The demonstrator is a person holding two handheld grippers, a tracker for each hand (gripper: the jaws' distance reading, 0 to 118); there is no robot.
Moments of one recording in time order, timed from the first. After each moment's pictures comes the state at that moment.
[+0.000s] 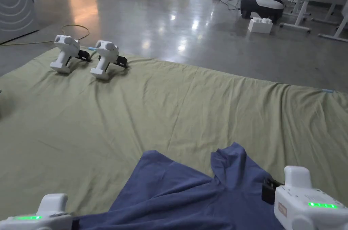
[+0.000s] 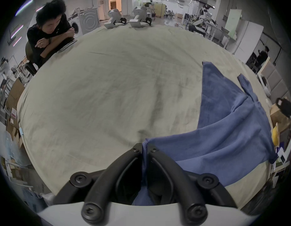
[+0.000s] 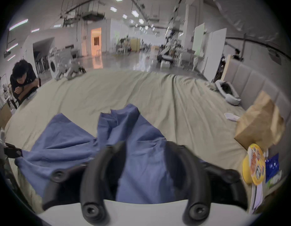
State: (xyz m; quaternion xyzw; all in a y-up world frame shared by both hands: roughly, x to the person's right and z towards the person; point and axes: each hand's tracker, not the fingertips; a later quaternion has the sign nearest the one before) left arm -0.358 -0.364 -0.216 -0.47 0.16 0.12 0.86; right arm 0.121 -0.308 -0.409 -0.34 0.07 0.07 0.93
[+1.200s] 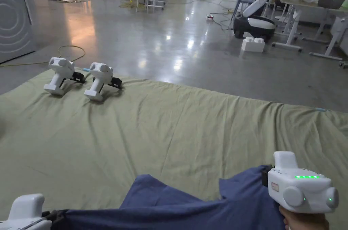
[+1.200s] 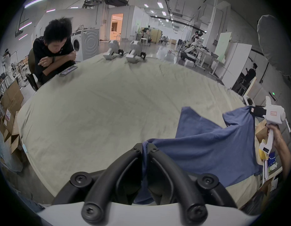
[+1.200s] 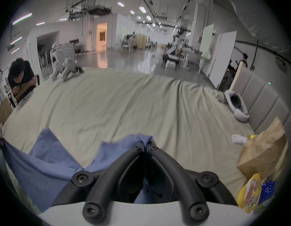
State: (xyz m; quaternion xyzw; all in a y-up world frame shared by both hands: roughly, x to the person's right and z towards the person) left arm -0.344 -0.268 -0.216 -0.35 0.14 0.13 0.92; right arm 0.121 -0.273 -0.481 -0.29 0.08 0.09 0.95
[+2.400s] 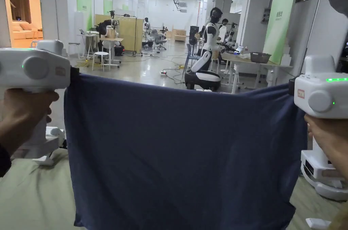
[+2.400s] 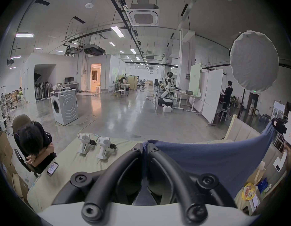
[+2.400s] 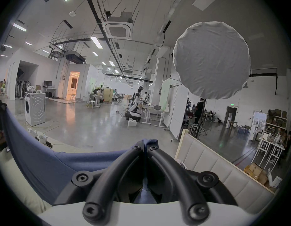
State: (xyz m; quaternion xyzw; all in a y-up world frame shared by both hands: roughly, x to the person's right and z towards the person) left arm -0.310 0.074 -0.431 -0.13 0.07 0.04 0.99; right arm 0.228 0.079 -0.466 -0.03 -0.07 0.09 0.99
